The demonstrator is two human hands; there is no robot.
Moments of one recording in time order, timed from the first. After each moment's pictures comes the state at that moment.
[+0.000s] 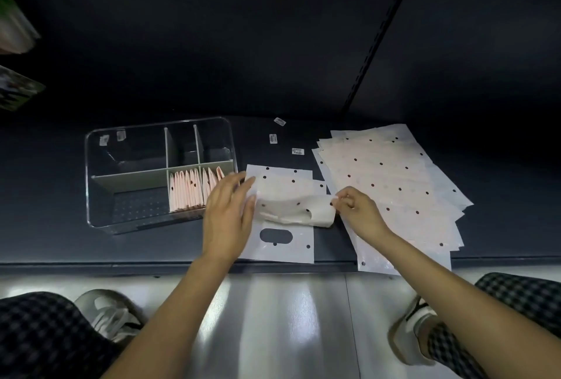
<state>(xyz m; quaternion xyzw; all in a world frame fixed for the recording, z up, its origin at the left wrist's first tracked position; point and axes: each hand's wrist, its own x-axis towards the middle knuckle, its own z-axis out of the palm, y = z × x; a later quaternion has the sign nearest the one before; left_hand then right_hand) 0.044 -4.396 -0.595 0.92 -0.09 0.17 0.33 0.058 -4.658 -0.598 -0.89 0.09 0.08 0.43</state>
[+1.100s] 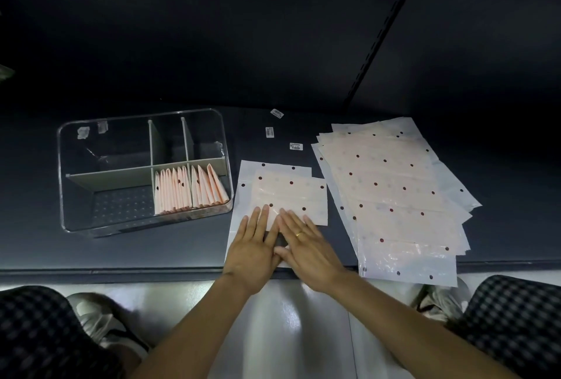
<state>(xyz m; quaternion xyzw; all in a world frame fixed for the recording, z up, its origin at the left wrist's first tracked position) 0.027 -4.434 -0.671 0.97 -0.22 -0.14 0.03 0.024 -4.593 -0.661 -0.96 -0.22 0.14 0.08</state>
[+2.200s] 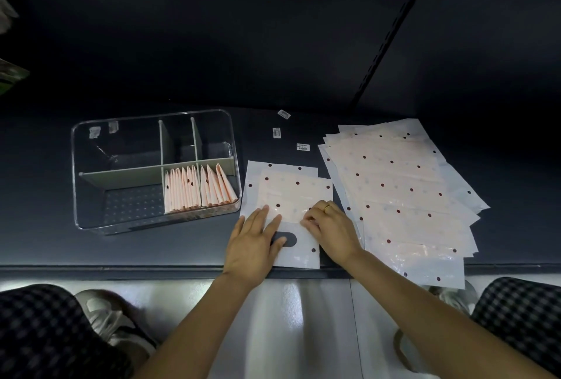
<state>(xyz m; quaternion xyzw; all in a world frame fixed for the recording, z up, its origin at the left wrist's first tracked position) 0.031 -4.421 -0.665 0.97 -0.15 -0.10 0.13 0.056 -4.613 -0.650 -0.98 -0.12 -0.02 0.16</state>
